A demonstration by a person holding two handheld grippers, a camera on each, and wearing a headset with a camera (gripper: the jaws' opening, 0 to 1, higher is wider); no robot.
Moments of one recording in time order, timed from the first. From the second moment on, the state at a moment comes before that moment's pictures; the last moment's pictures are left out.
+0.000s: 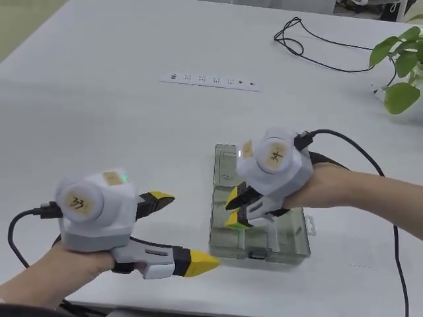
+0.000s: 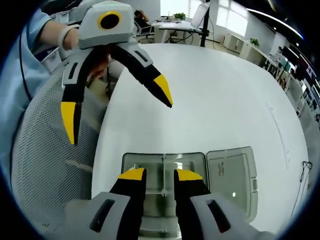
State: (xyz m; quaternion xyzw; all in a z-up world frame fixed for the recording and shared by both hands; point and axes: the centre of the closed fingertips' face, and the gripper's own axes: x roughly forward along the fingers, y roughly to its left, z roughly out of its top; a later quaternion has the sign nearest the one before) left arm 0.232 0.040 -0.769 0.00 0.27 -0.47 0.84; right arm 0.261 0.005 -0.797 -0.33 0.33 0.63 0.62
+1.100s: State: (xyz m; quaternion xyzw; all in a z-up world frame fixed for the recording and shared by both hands) left arm 0.236 0.032 -0.761 0.02 0.27 -0.48 0.84; right arm 0.259 -0.044 -0.768 -0.23 0.27 0.59 0.72
